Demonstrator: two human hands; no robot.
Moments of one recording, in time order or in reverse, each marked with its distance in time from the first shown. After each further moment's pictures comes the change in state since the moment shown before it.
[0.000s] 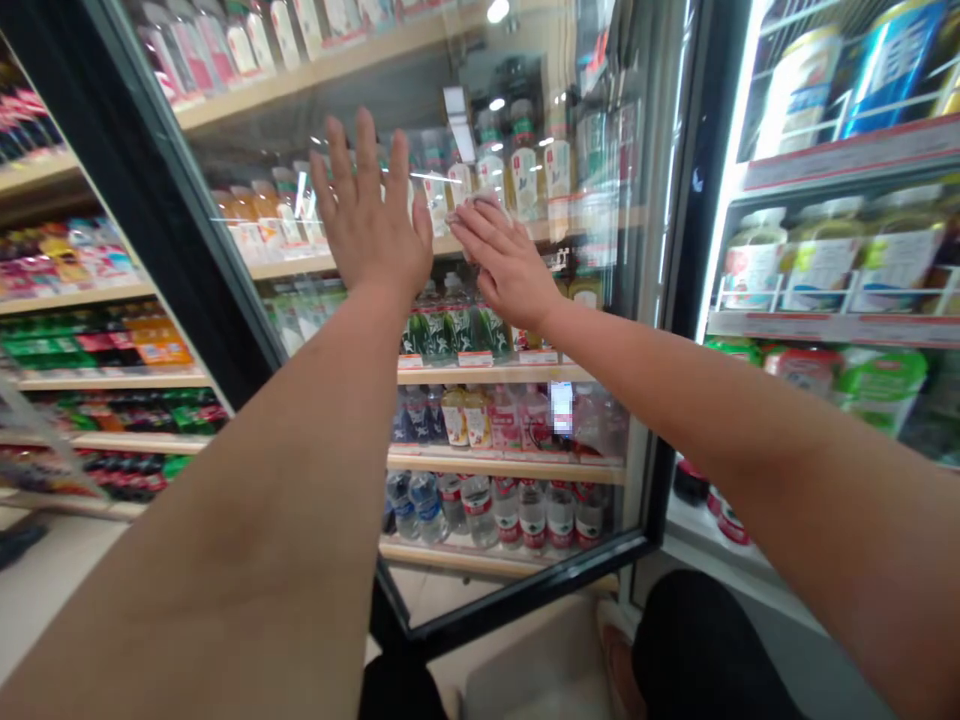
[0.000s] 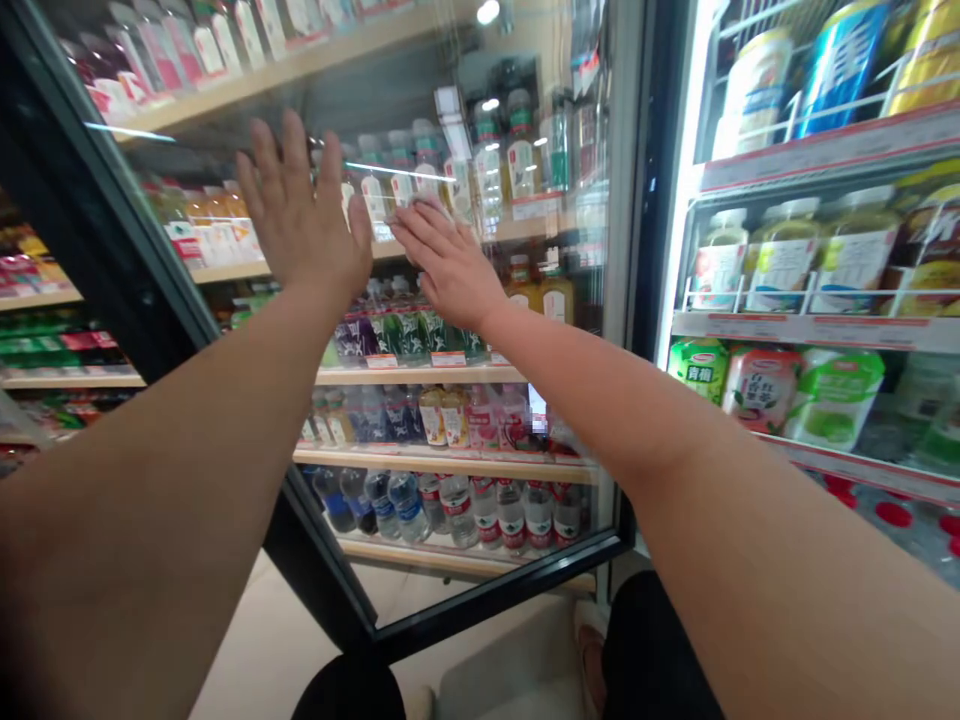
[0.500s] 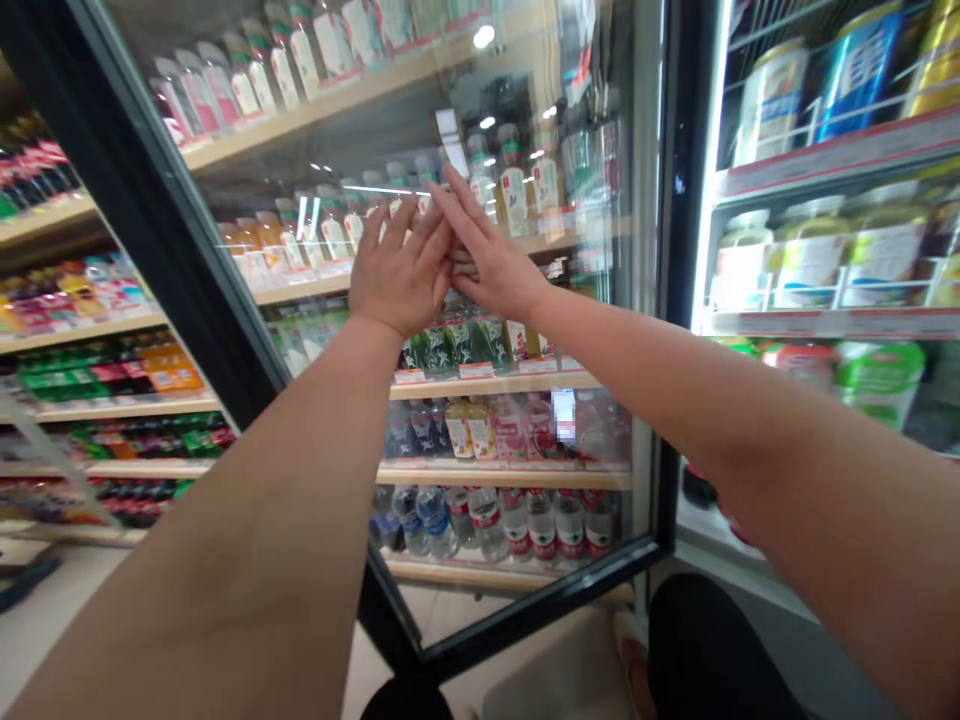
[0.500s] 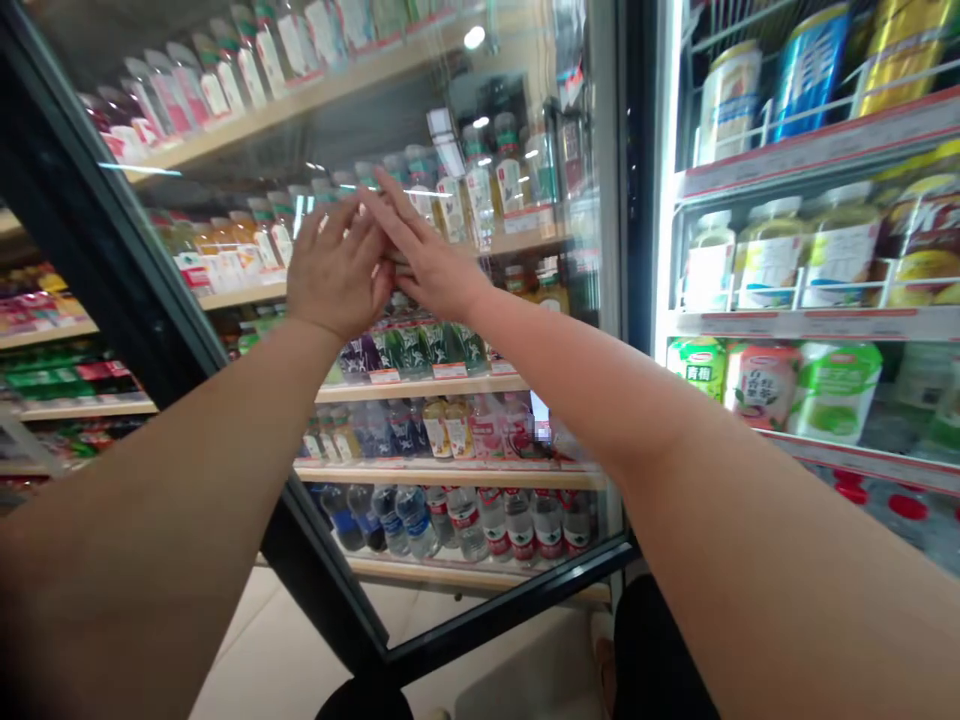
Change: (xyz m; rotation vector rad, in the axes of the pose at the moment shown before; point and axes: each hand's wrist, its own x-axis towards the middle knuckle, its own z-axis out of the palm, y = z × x) left_hand -0.011 0.007 -0.017 0.067 -0.195 0.408; right_hand 0.027 -0.013 -0.035 -0.041 -0.010 0.055
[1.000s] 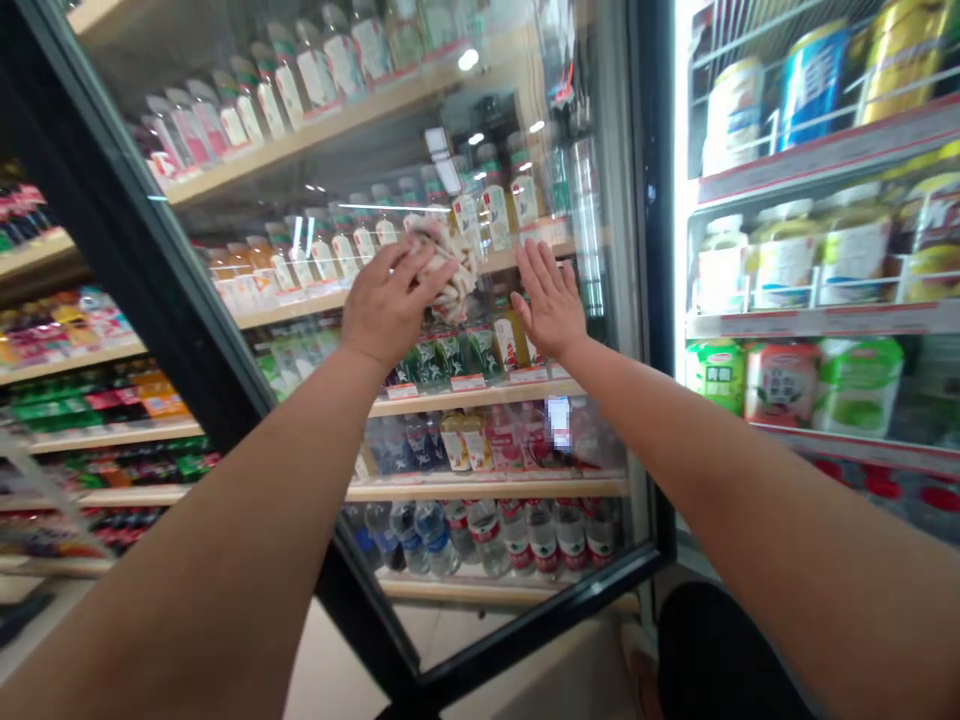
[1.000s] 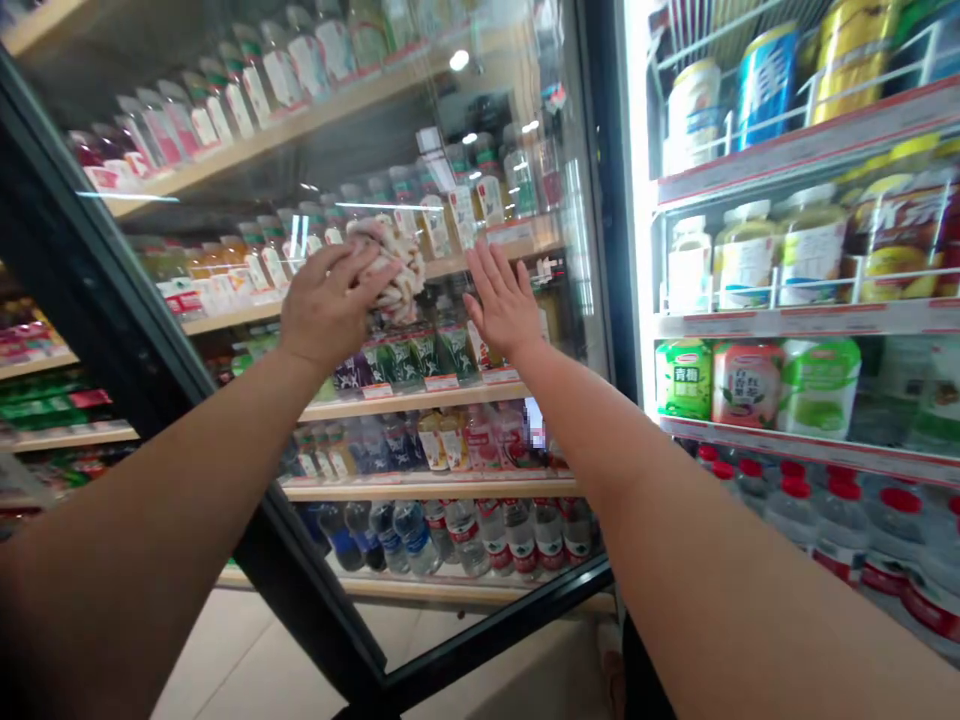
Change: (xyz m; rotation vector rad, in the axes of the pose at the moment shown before) left_hand -0.007 0.001 0.008 -0.065 0.140 0.114; right_hand -0.092 0.055 0.023 -0.253 0.047 0.342
